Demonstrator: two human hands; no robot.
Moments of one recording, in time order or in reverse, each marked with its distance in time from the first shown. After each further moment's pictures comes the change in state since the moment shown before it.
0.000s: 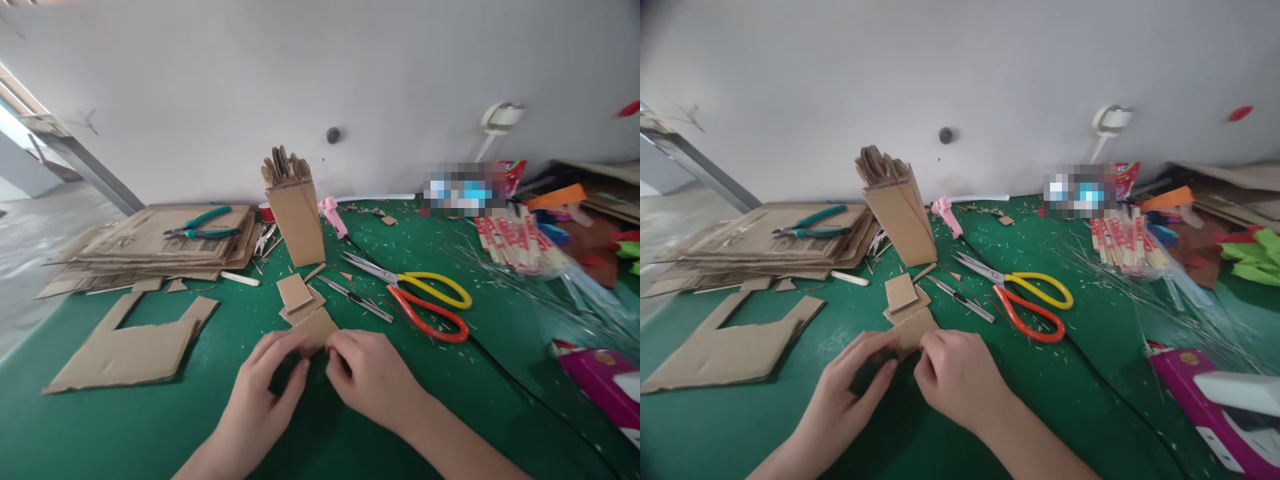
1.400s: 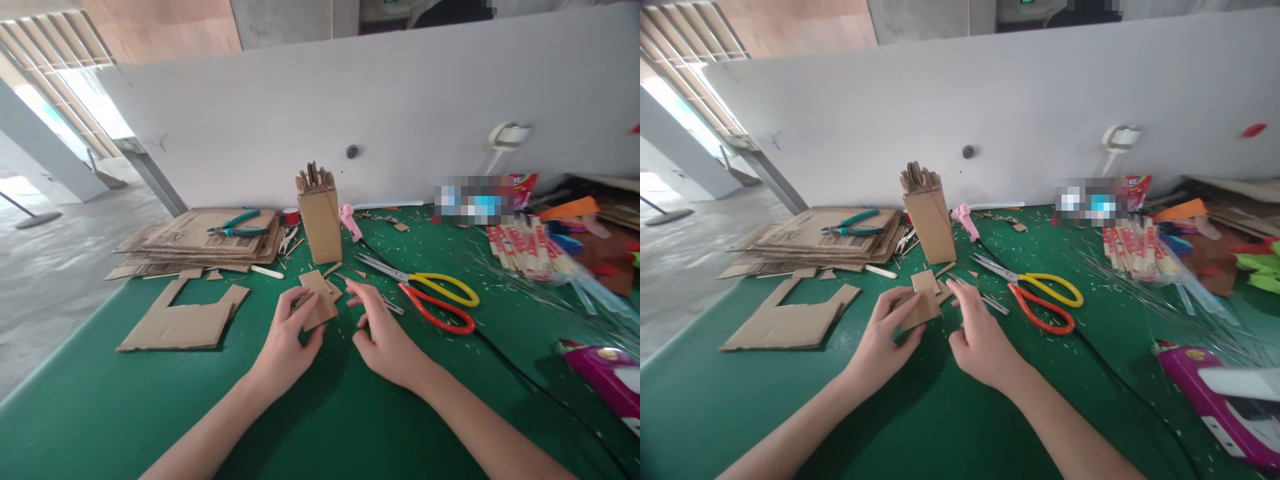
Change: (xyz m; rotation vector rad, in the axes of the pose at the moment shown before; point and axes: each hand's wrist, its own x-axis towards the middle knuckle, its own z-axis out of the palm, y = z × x) left_hand 0.005 -0.010 -0.005 0.109 0.120 0.110; right_hand -0.001 0.000 -0.001 0.352 0.130 -0.032
